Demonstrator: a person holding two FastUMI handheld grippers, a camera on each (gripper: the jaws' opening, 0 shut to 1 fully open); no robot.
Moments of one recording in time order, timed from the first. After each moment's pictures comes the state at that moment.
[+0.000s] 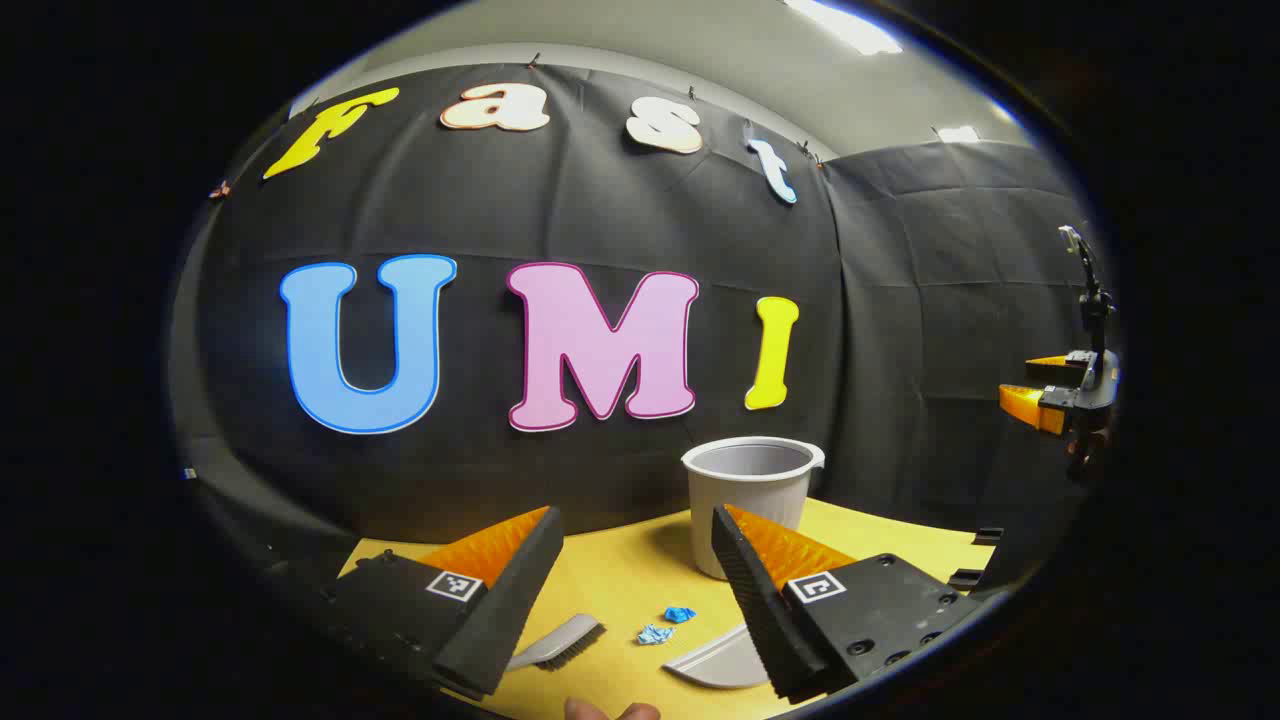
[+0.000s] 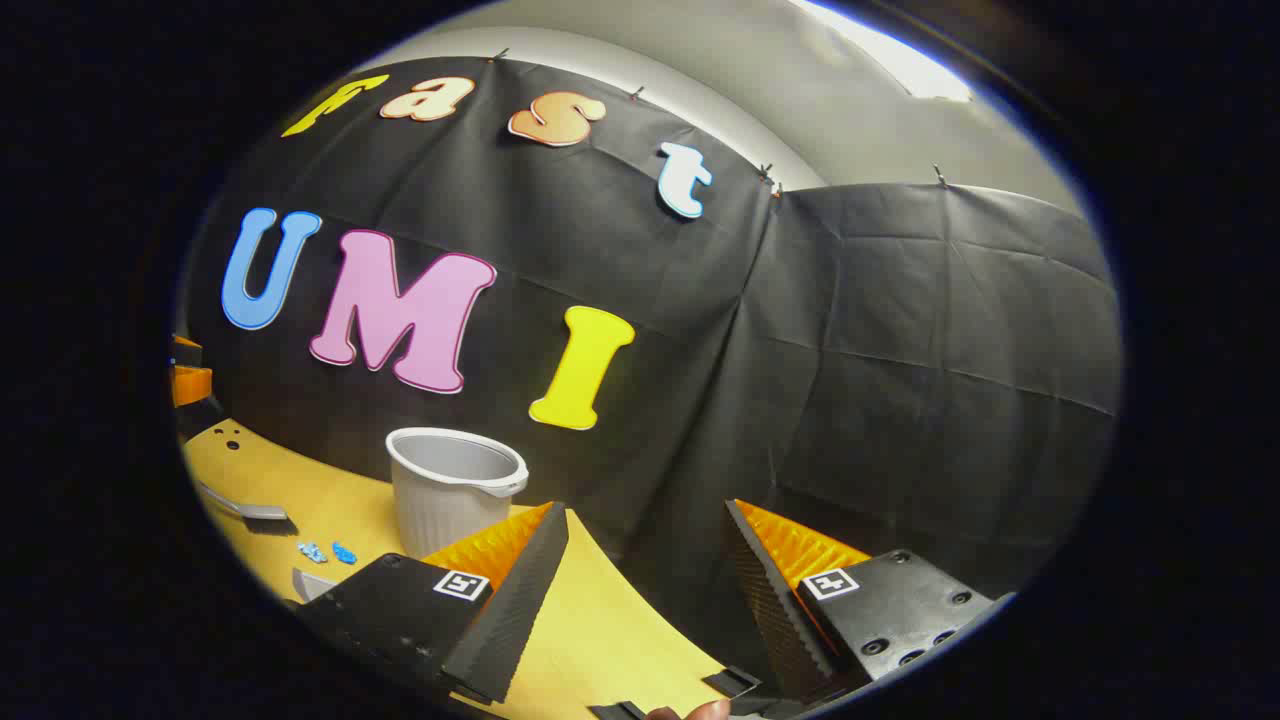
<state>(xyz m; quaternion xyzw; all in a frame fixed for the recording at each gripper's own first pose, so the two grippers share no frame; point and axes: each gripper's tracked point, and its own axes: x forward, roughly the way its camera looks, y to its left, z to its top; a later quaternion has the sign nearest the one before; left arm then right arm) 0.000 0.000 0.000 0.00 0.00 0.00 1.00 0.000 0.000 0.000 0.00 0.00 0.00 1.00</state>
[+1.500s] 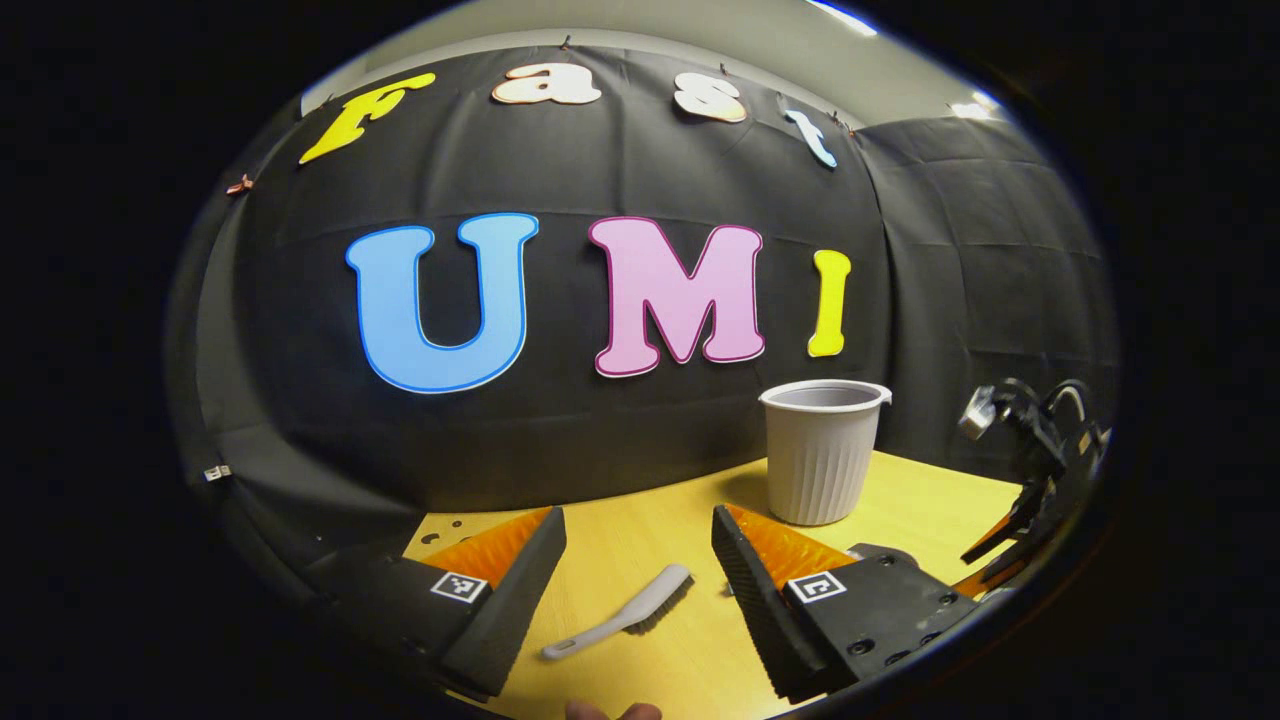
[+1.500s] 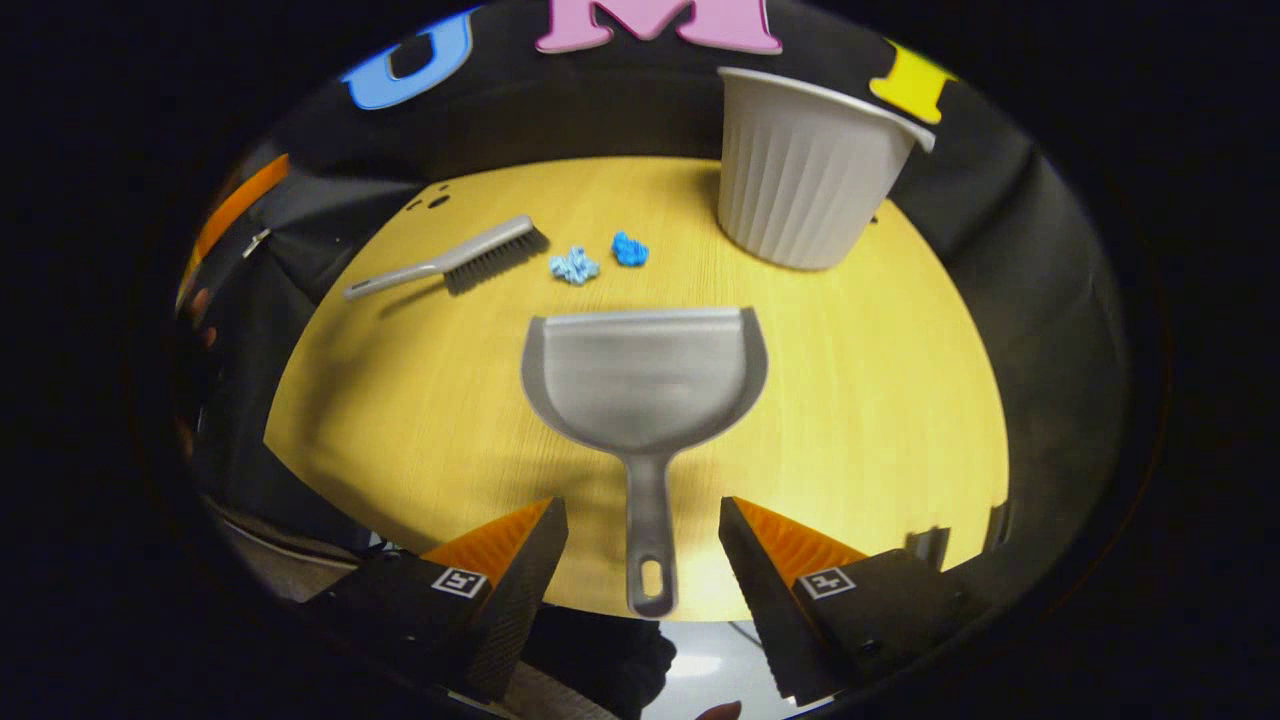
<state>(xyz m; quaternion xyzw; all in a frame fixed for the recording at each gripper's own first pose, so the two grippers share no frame) -0.030 0.056 -0.036 0.01 0.06 0.07 1.00 -0.130 0.286 -0.242 -0.01 0.51 0.32 0.80</state>
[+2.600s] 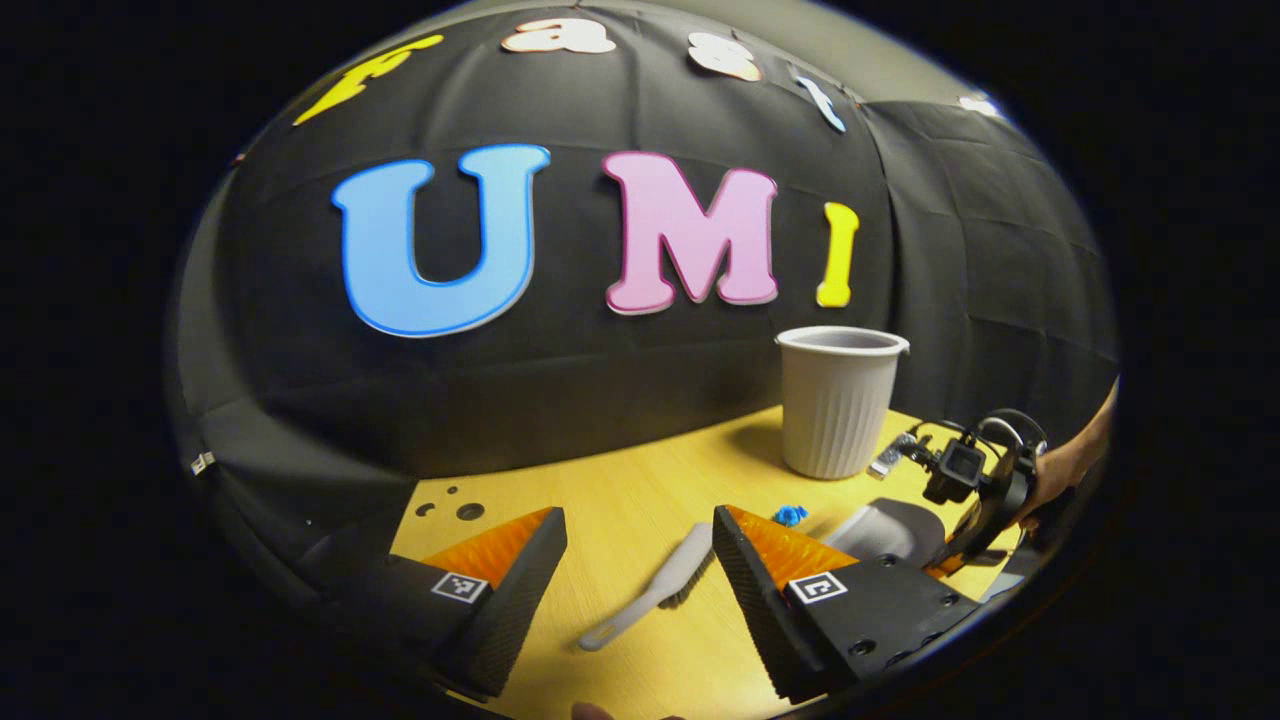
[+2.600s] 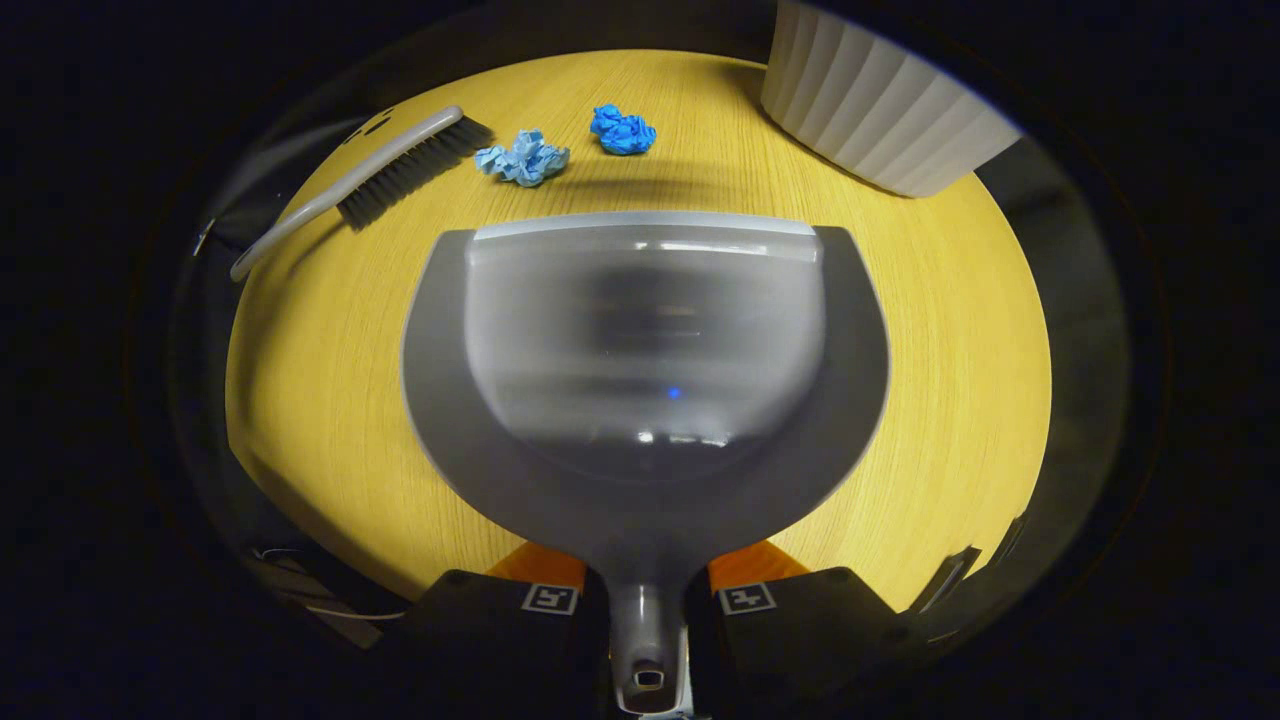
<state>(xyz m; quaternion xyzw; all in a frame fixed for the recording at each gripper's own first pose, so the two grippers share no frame) -0.001 0.097 -0.105 0.01 0.16 0.01 0.99 -0.112 0.329 -0.314 -0.09 0.62 0.30 0.72</state>
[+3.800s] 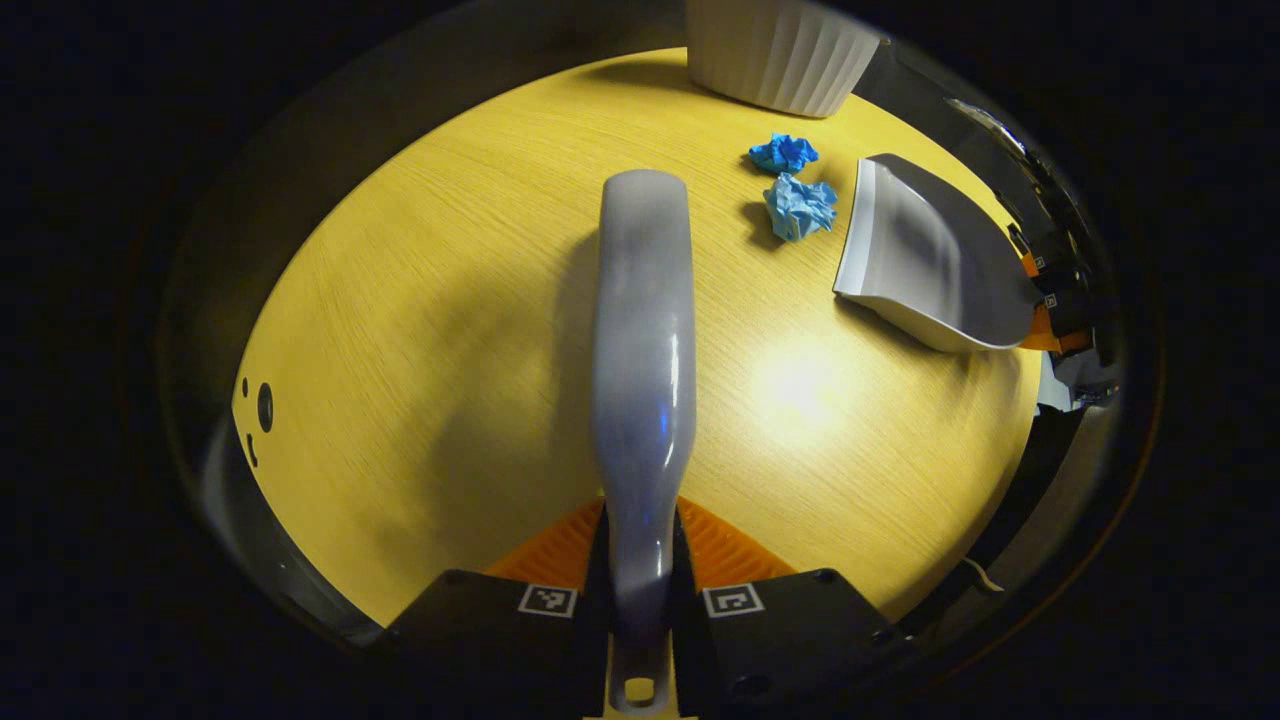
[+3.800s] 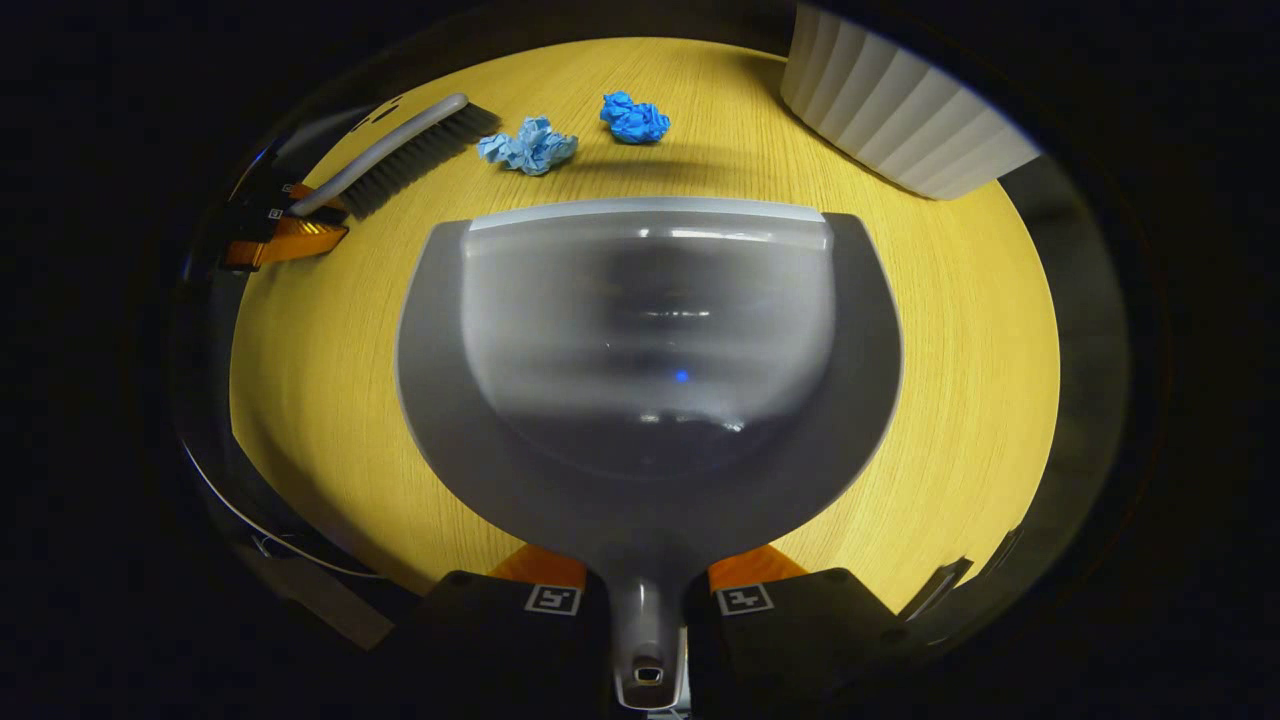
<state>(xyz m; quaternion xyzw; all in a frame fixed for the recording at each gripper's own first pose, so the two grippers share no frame) 0.036 0.103 -0.352 0.12 0.63 -0.18 0.75 -0.110 0.335 -0.319 -0.10 0.63 0.32 0.69</state>
